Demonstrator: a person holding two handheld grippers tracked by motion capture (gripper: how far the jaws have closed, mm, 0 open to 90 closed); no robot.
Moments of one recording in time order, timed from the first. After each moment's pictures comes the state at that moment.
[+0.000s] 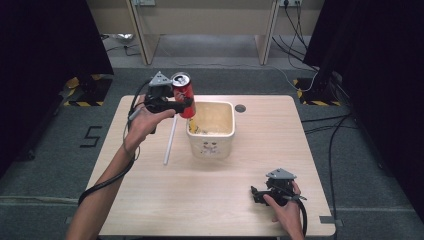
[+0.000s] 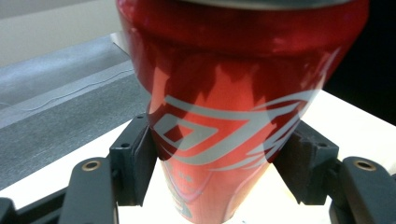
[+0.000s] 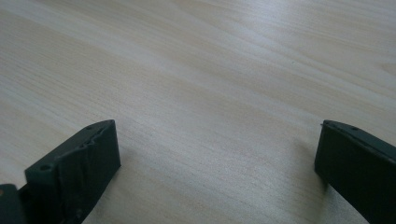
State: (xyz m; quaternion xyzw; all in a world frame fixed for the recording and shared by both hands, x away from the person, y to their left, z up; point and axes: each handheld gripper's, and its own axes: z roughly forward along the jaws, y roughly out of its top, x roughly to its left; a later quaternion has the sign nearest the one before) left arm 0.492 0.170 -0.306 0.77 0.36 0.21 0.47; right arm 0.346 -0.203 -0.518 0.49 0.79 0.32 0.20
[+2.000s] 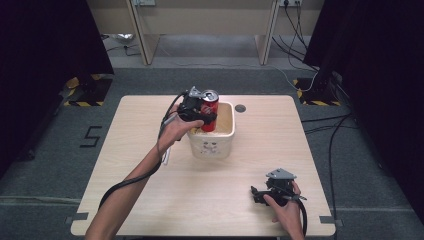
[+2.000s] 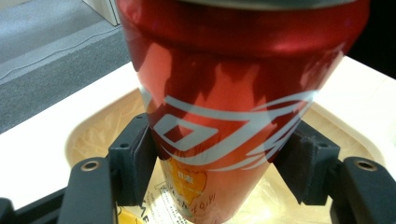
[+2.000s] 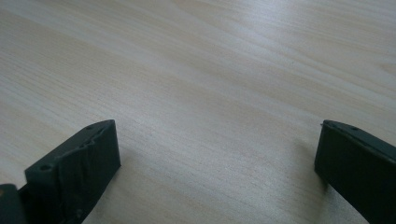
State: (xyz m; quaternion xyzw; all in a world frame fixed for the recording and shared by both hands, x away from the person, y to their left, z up) left arm 0.523 0.103 -0.370 0.82 0.36 0.17 0.41; right arm 0.346 -0.203 -0.518 0.48 0.79 0.32 0.20
